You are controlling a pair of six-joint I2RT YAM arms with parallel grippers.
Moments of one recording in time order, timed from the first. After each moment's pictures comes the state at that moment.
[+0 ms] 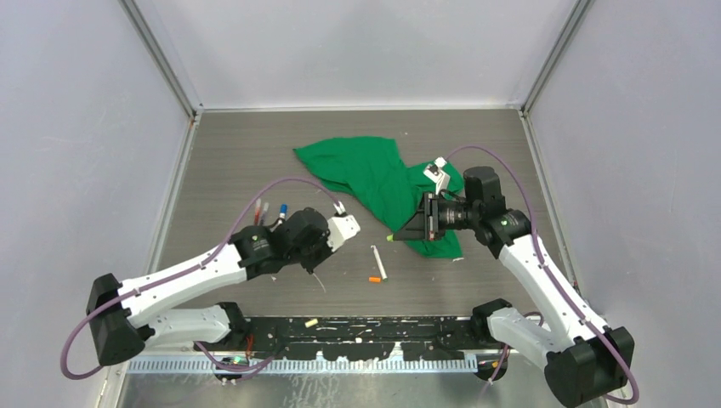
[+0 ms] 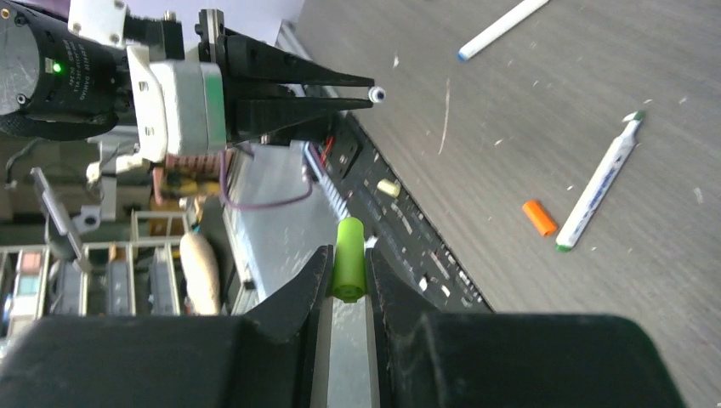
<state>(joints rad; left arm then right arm) -0.98 1.11 0.89 -0.65 -0.10 0.10 0.32 0.95 0.80 -0.45 -0.92 0.53</state>
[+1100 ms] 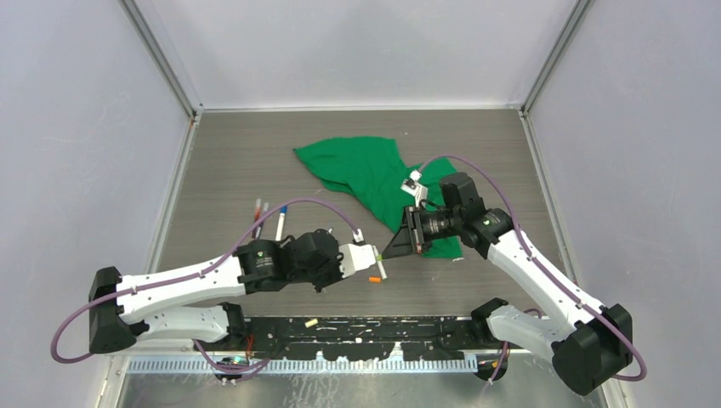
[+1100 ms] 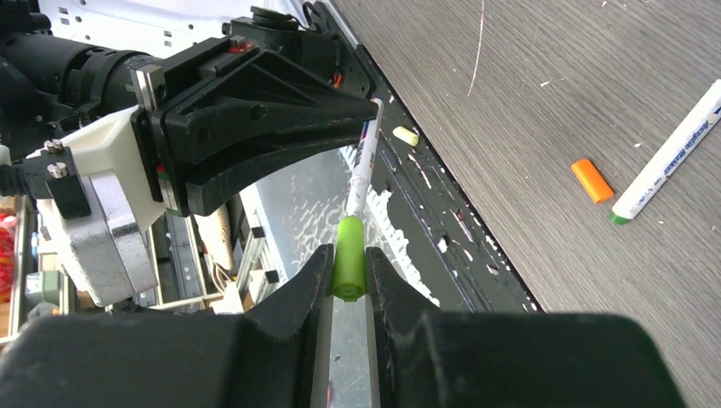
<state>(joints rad) -1.21 1.08 0.88 -0.59 -0.07 0.17 0.48 1.03 0.82 -0.52 -0.92 0.51</state>
